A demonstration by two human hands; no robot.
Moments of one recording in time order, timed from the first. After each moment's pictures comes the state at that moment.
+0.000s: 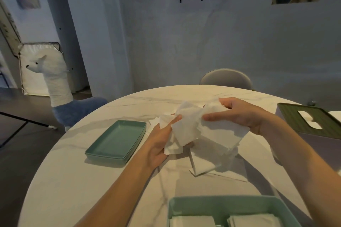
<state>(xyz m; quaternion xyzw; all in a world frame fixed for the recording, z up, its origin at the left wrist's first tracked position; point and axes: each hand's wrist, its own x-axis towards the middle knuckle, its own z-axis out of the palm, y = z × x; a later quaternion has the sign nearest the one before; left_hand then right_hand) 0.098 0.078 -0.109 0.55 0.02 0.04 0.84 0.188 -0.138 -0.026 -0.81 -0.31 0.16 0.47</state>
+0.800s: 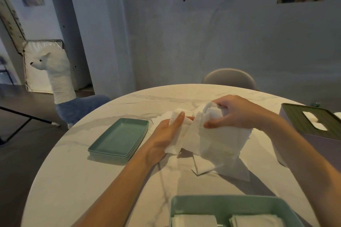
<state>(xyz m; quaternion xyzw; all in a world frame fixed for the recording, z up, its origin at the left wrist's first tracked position) 0.091 0.074 -0.098 0.70 0.05 0.10 0.71 0.184 -0.125 -0.019 -0.90 -0.37 -0.02 0.22</state>
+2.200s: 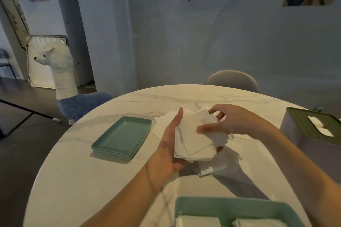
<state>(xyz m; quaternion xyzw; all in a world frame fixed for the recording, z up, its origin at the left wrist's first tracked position) 0.055 0.042 -0.104 0.44 0.05 0.01 0.90 0.166 -0.103 -0.025 -0.93 -0.27 0.07 0.25</state>
